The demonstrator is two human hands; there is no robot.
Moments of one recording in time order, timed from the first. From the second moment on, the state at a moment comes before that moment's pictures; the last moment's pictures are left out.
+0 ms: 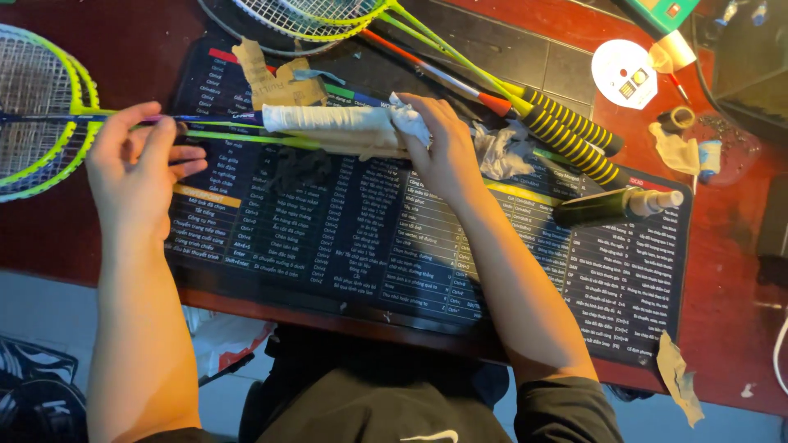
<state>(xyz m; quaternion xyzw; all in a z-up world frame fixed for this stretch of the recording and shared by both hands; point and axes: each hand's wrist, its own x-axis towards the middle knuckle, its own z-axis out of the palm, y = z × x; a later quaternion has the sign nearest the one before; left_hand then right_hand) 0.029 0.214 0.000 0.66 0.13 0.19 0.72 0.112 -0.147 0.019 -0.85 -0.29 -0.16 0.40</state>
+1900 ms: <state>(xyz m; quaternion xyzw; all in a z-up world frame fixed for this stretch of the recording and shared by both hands) 0.063 0.006 0.078 0.54 -0.20 0.09 0.81 0.020 -0.145 0.095 -0.76 -0.12 0.06 0.63</state>
